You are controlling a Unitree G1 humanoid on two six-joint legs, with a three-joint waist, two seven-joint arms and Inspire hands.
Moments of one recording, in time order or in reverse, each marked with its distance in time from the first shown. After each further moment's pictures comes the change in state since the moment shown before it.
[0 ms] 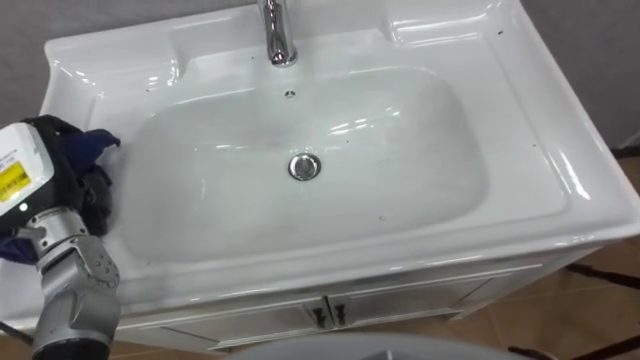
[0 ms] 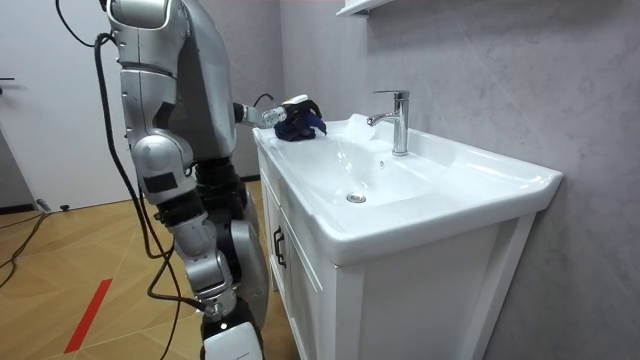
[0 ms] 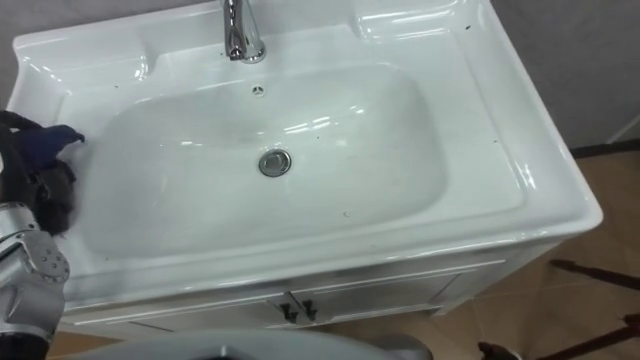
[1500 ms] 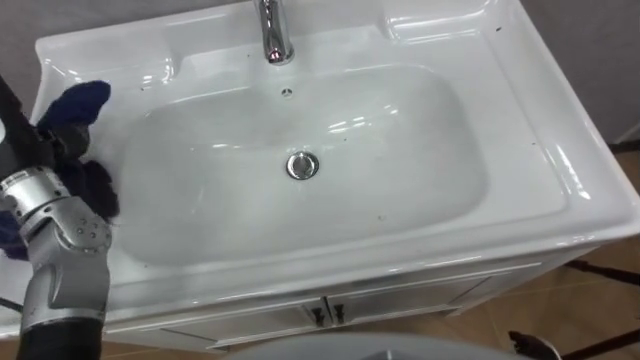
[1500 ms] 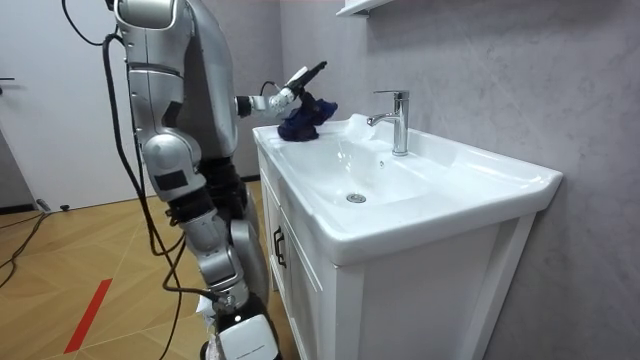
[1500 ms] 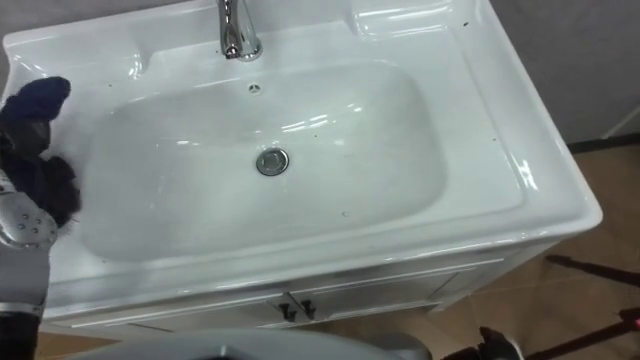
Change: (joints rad) left arm -0.088 0.008 0.066 -0.193 -0.200 -0.081 0.105; right arm -0.043 0.032 -0.011 0.001 0.005 -0.037 -0.096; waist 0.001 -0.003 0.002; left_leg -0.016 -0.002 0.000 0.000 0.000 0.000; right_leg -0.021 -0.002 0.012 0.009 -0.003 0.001
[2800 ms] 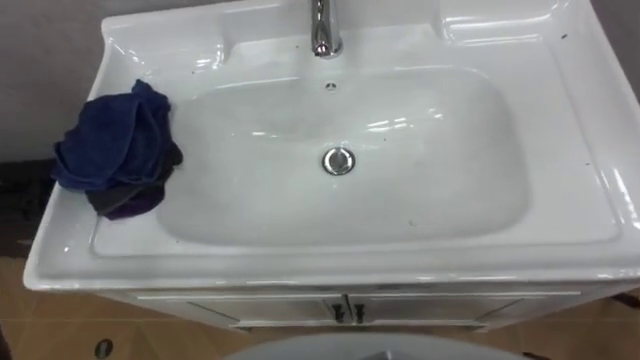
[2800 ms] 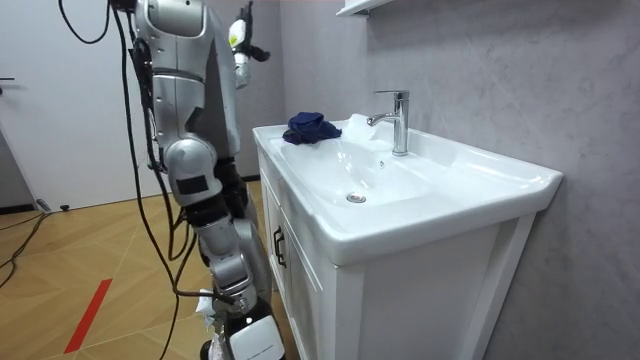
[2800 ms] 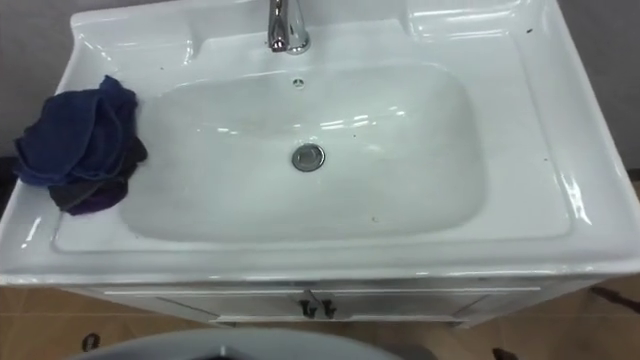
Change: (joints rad) left arm 0.068 0.109 0.428 -0.118 0.020 -0.044 0.198; right arm 0.071 -0.023 -0.075 0.038 -0.048 -0.014 0.019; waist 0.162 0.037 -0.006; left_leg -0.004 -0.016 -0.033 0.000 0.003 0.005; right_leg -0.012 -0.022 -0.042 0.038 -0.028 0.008
